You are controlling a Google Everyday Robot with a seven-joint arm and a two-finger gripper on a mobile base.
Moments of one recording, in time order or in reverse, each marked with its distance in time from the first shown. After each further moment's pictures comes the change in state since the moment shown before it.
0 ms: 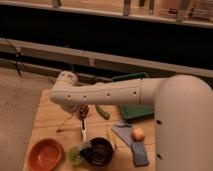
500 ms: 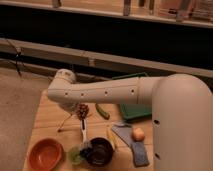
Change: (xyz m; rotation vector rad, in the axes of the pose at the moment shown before) arm -0.001 -0.005 -0.010 -0.008 -0.004 -0.023
